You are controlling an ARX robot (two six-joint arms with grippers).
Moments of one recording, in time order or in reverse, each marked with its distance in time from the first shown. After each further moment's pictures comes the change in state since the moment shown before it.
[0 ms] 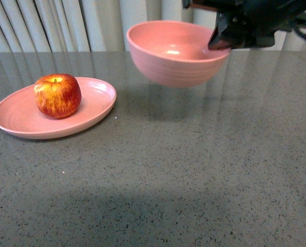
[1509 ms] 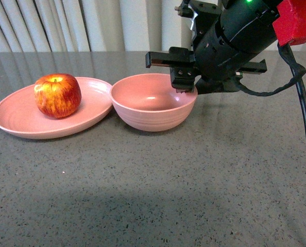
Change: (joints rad) left arm 0.000 0.000 0.000 0.000 0.000 0.000; right arm 0.079 0.193 0.097 -0.056 0.067 0.067
